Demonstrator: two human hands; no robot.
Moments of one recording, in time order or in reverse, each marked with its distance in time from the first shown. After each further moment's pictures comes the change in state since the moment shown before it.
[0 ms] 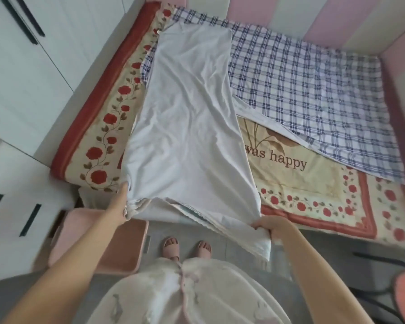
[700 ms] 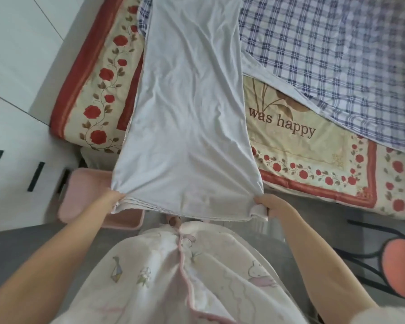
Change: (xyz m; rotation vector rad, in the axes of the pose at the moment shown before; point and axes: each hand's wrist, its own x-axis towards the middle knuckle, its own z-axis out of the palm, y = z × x) left_hand -0.023 -0.072 -0.017 0.462 0.598 -0.118; right_hand 0.054 0.062 -0.008 0.117 0.123 0.023
